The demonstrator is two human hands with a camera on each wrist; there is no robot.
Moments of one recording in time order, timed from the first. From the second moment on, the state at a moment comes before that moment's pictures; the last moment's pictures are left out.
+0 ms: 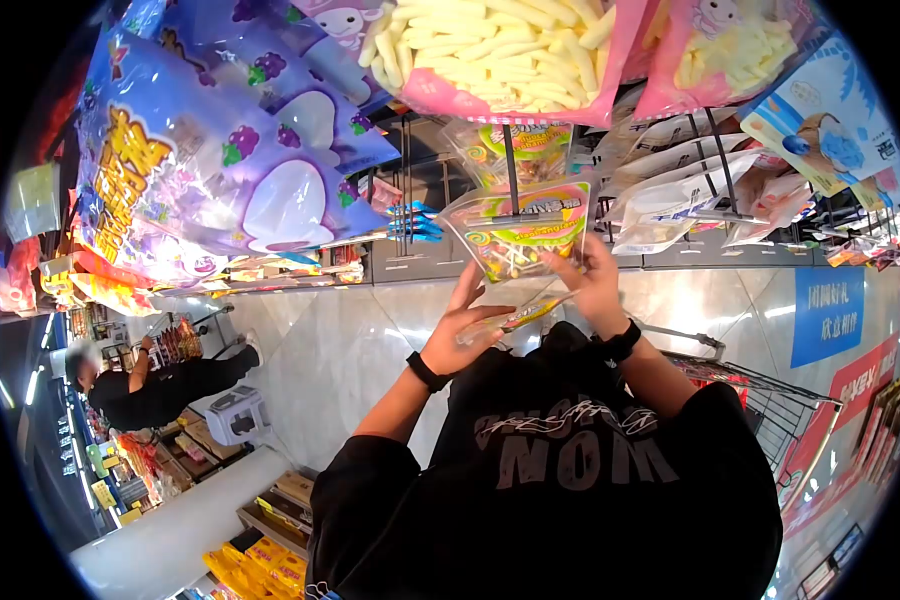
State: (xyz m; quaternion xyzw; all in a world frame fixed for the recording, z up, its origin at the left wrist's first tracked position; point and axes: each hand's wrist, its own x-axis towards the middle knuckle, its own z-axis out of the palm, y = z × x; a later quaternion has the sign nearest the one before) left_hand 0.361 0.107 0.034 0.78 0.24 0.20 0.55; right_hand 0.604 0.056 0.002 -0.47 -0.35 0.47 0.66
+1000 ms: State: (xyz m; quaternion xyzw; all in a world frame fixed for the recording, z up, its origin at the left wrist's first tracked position) left_hand 0.349 0.096 0.019 0.74 0.32 0.22 0.55; right_hand 0.615 0.145 -0.039 -0.58 -0.41 0.28 0.64
